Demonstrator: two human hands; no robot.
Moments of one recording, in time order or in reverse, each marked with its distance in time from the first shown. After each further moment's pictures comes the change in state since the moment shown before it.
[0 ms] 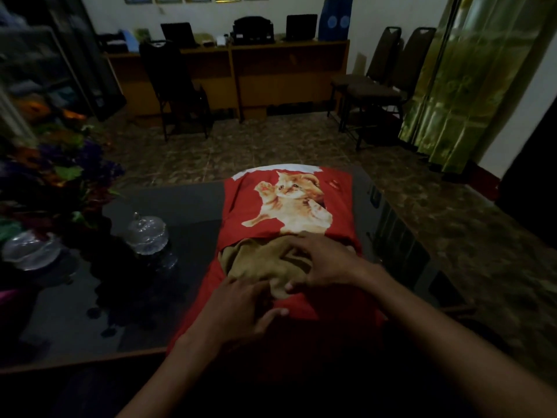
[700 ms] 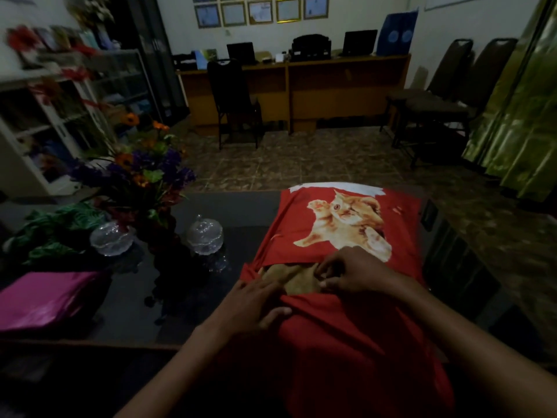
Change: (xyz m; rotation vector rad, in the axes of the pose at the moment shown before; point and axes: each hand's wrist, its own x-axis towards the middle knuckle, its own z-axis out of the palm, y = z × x) left_hand -0.034 -0.075 -0.013 0.047 -0.140 -0.171; right_hand 0.058 -0.012 0.015 0.061 -0.017 -0.008
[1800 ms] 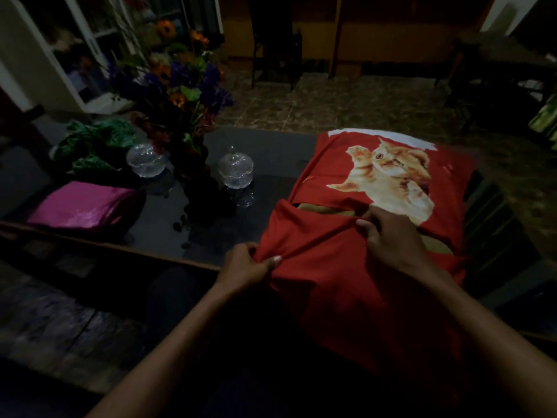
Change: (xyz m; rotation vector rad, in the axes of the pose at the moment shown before) left_hand -0.061 -0.003 0.032 -0.705 0.219 -0.890; right_hand -0.024 -0.004 0.047 0.071 0.432 0.053
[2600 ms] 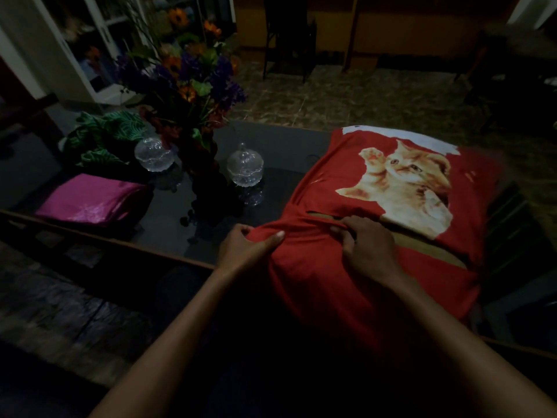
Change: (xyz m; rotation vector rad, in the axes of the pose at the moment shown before) left_hand 0.022 0.011 -0.017 -0.113 0.124 -0.187; right_hand 0.008 -0.035 0.048 -0.057 -0.019 -0.089
